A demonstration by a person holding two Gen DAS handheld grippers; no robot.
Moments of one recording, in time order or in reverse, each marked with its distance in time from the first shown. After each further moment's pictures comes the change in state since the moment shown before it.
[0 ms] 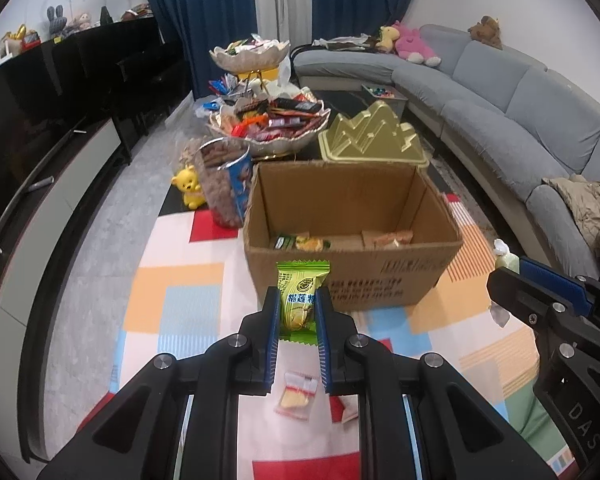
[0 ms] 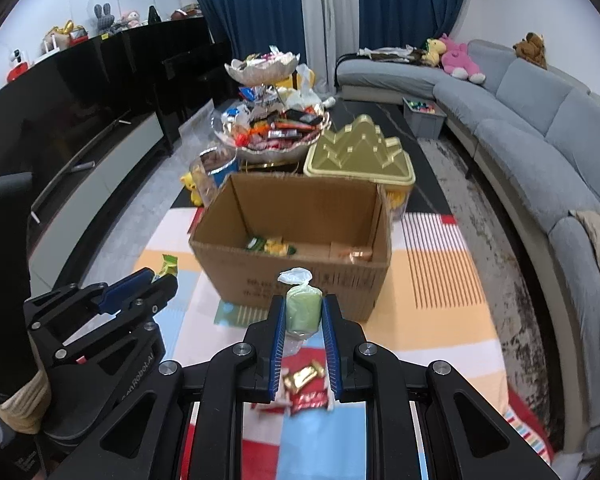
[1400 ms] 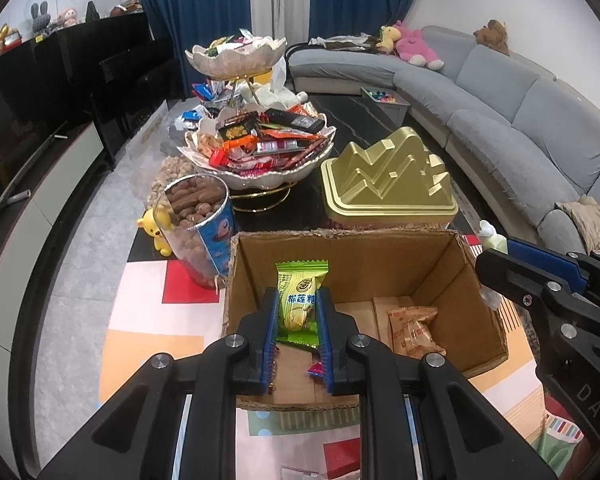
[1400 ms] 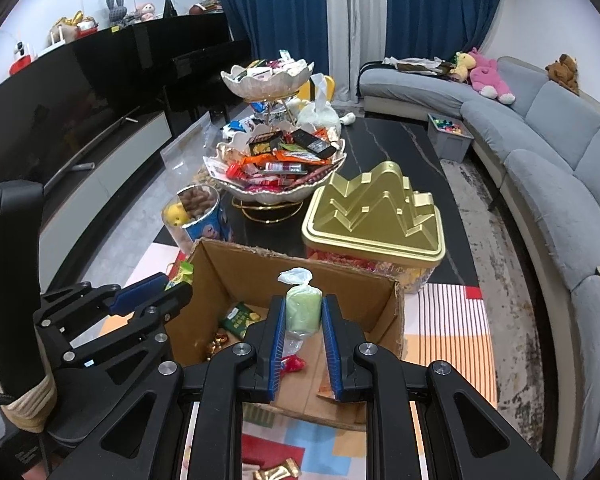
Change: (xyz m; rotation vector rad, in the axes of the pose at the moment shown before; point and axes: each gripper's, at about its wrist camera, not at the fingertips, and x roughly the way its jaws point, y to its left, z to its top) left arm 0.100 0.011 0.089 -0.015 0.013 -0.033; right arm 0.093 -0.018 0.101 -0.081 -0.001 0.053
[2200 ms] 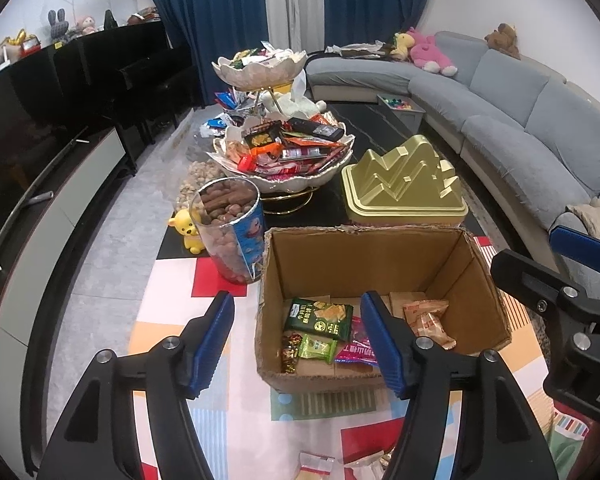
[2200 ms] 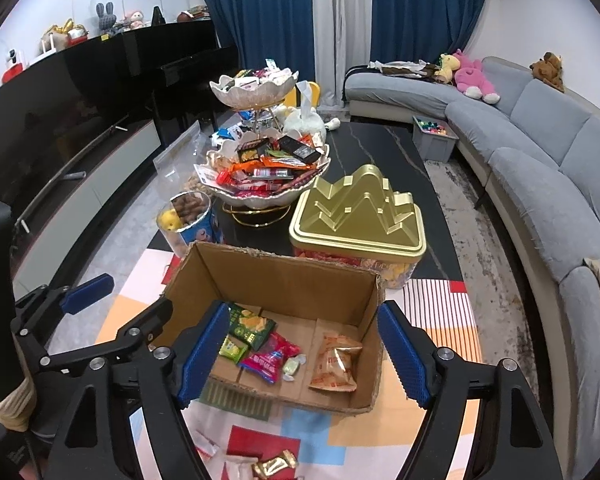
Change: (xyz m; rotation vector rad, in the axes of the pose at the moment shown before) left arm -0.035 0.007 -0.012 -0.005 -0.034 0.073; right arm -0.025 -0.002 -0.006 0.027 -0.025 -0.046
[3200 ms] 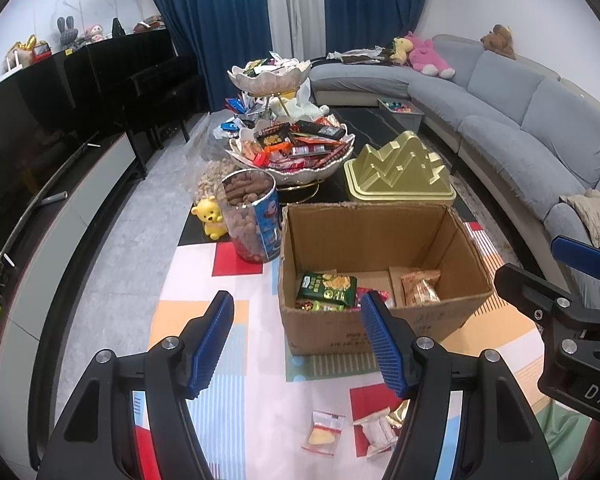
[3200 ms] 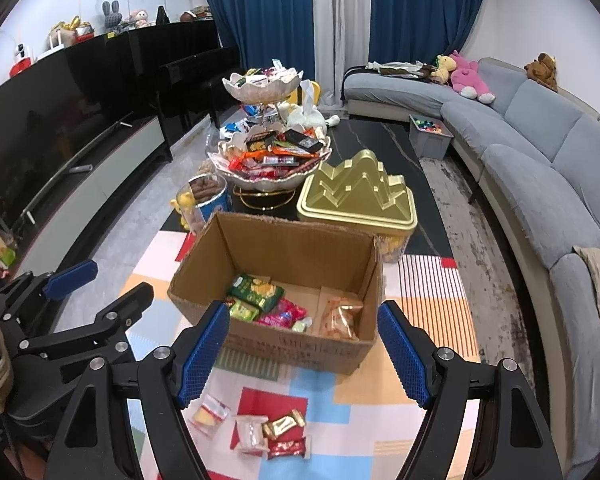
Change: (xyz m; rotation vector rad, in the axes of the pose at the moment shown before) left arm -0.058 0.008 -0.041 0.015 -0.019 0.018; right arm -0.043 0.011 -0.042 -0.002 0.005 -0.009
